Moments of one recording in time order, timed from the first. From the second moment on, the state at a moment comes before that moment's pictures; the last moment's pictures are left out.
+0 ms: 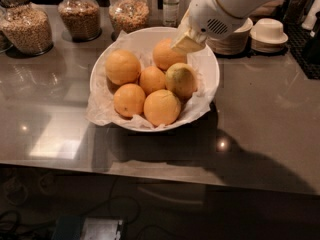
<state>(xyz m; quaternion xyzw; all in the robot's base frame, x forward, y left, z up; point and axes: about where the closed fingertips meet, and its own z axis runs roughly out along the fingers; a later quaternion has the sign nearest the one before) 0.558 -0.040 0.992 -0.62 0.70 0.01 0.34</state>
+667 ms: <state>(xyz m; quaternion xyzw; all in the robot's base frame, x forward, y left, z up) 0.564 -0.051 0.975 -0.64 0.72 -0.01 0.27</state>
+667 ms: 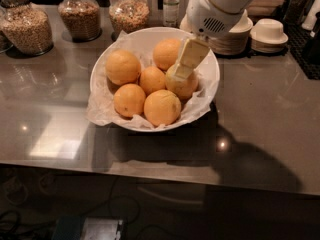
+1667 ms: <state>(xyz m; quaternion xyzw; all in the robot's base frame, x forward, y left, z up) 0.559 -0.080 0.928 -0.61 0.76 0.00 0.22</state>
